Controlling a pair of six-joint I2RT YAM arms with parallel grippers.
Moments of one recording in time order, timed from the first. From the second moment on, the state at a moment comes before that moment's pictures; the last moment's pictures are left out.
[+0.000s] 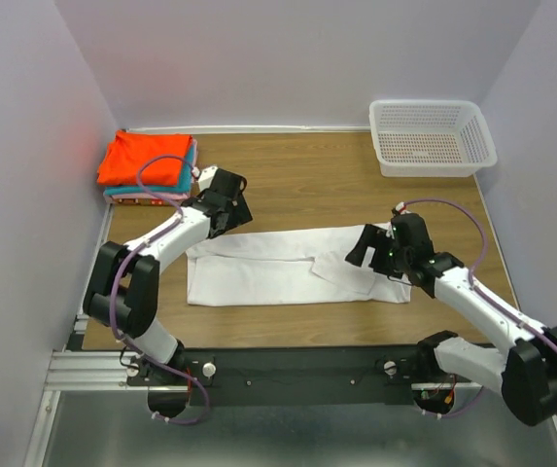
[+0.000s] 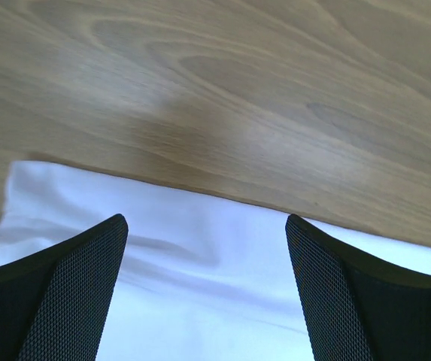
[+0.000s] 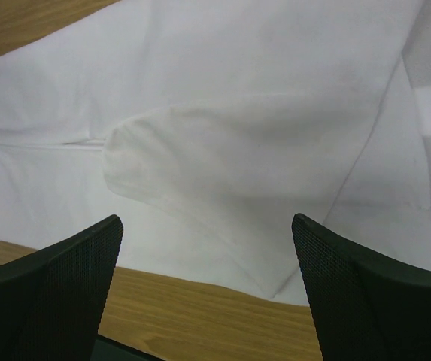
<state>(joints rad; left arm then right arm) -0.39 1.56 1.05 -0.43 -0.32 -0.72 0.37 1.02 0.57 -0.33 -0.09 0.63</state>
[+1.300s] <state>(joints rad) -0.32 1.46 0.79 -0.71 -0.46 -0.98 0.37 1.24 0.54 -0.22 0.10 0.70</state>
